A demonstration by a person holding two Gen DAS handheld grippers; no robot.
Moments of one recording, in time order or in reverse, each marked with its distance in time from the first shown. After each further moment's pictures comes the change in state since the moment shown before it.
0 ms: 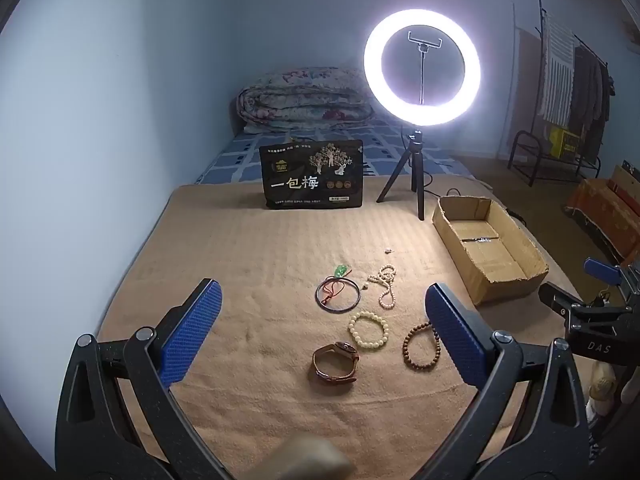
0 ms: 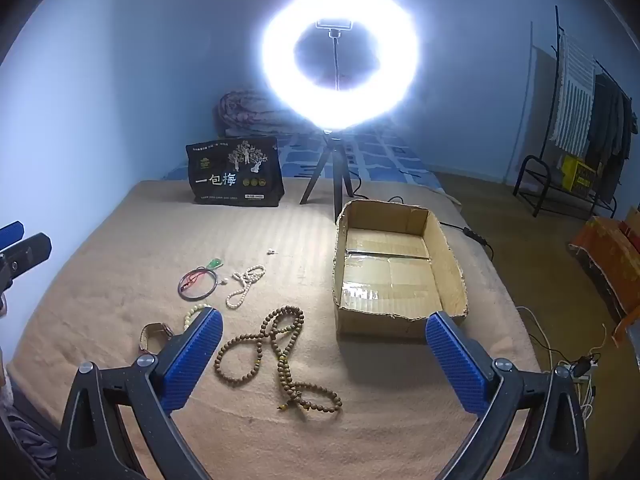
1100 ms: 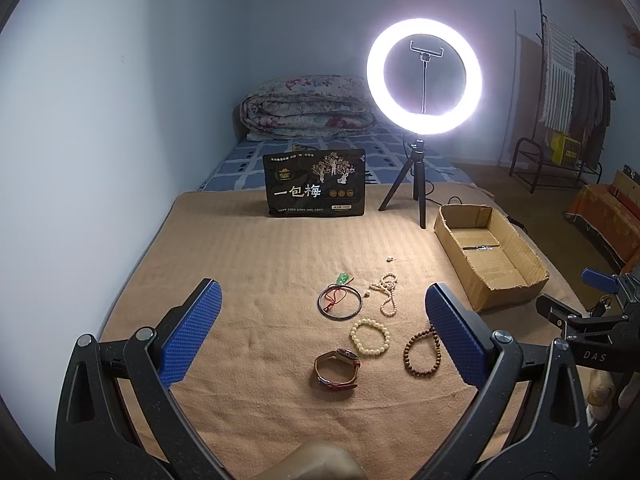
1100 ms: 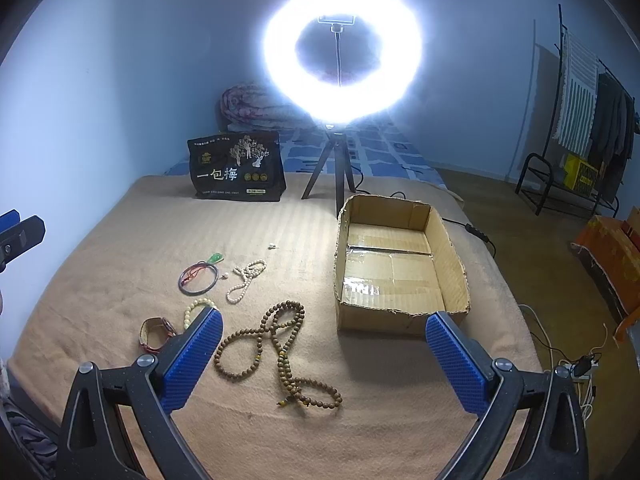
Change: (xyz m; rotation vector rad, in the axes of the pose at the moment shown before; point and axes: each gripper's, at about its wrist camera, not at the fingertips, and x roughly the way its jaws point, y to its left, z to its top) left arm -0.006 0.004 0.008 -0.009 -0.042 0.004; right arm 0.002 0.002 -0.004 -0.004 0.017 0.008
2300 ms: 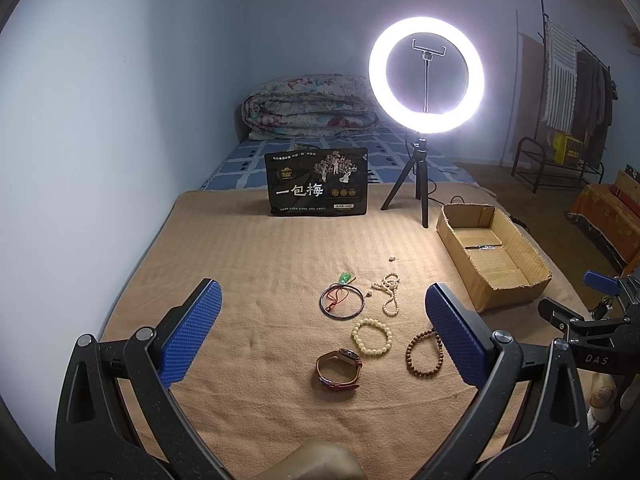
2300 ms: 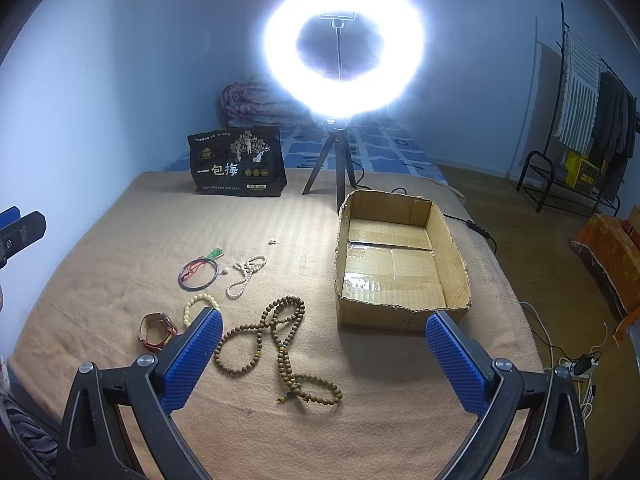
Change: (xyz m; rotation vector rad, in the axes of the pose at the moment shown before) left arm -0.001 0.000 -0.002 0.002 -0.003 0.001; right arm 0.000 -0.001 -0.002 -0.001 0.011 0.004
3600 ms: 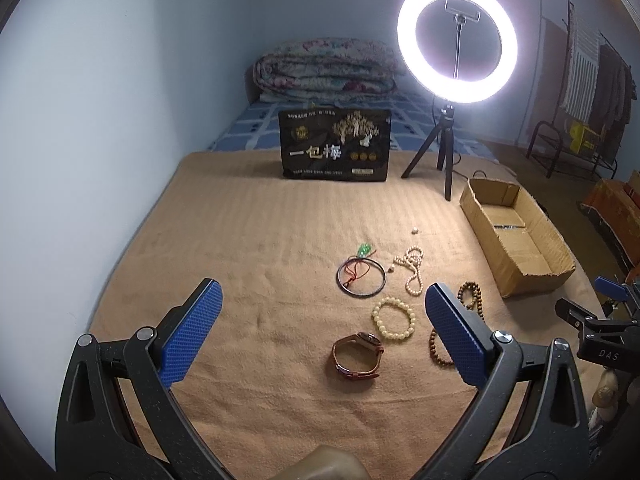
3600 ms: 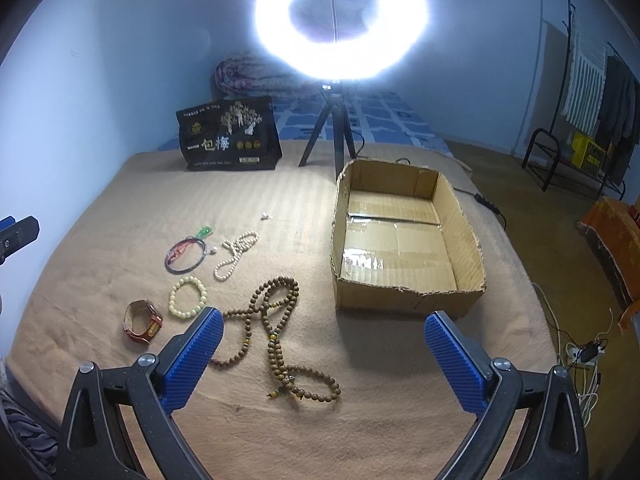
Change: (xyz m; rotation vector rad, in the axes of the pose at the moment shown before) left arm 0.049 0.022 -0.012 -0.038 0.137 0.029; right arm 0.043 -0.010 -0.001 0.014 0.125 0.010
